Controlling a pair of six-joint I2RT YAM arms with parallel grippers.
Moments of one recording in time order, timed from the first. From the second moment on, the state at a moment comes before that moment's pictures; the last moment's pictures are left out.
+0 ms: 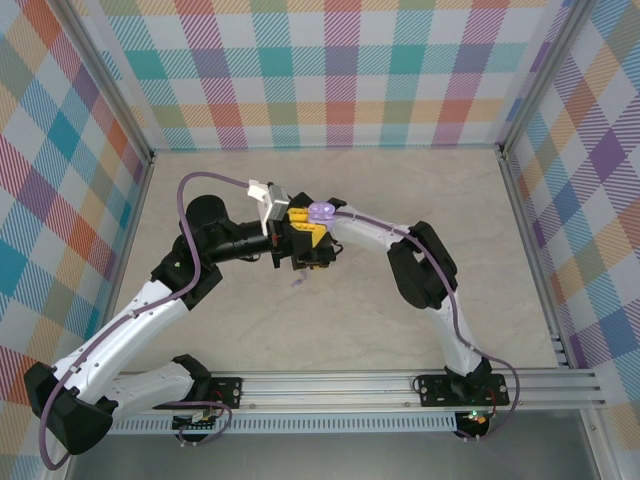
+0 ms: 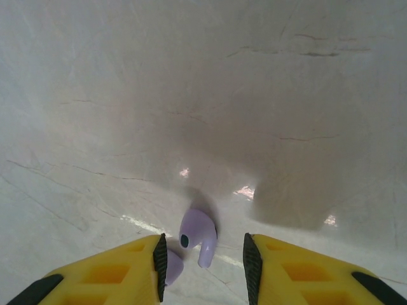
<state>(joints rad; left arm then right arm) -0.62 1.03 1.00 0.02 0.67 -0.17 0.81 2.24 1.80 -0.91 -0.21 0.59</state>
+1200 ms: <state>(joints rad) -0.62 1.03 1.00 0.02 0.67 -0.17 0.85 2.31 1.90 -1.04 -0.06 0.59</state>
